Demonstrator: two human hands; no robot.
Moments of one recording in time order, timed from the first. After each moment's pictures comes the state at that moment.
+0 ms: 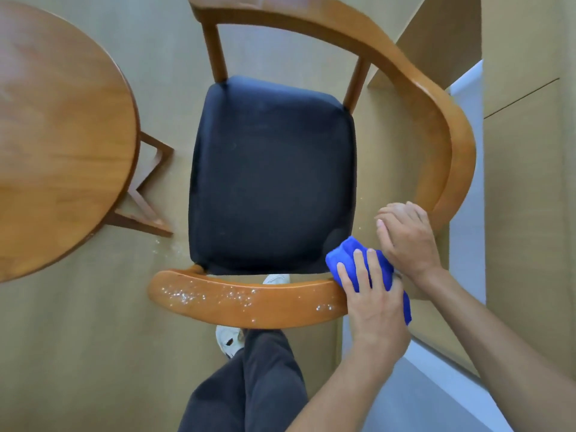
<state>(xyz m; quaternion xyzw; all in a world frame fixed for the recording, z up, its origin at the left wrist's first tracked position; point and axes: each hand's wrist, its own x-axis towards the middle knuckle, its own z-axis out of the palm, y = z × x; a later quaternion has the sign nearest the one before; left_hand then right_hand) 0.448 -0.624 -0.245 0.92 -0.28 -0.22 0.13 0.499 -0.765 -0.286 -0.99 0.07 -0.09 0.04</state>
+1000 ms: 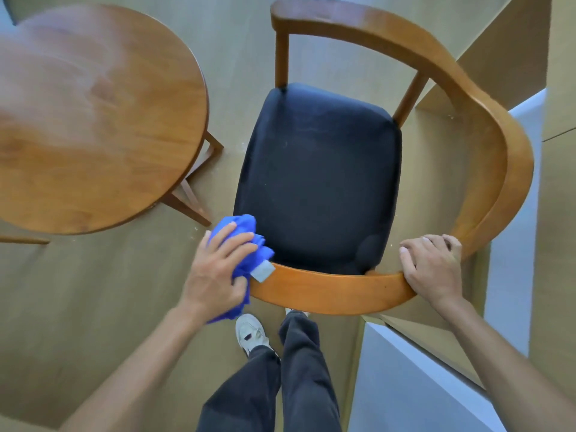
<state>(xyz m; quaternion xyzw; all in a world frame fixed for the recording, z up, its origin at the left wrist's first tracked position) 0.560 -0.349 -0.258 0.93 -0.26 -0.08 0.23 0.471 -0.728 -0.295 -0.99 0.11 -0.03 0.05</state>
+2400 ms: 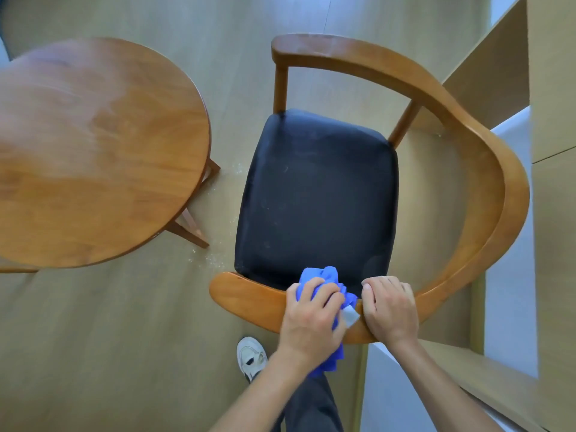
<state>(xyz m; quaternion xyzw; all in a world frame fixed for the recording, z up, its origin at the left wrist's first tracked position) 0.510 -0.463 -0.263 0.92 -0.29 -0.05 0.26 0.472 -0.632 -0.300 -0.98 0.16 -0.01 0.10</state>
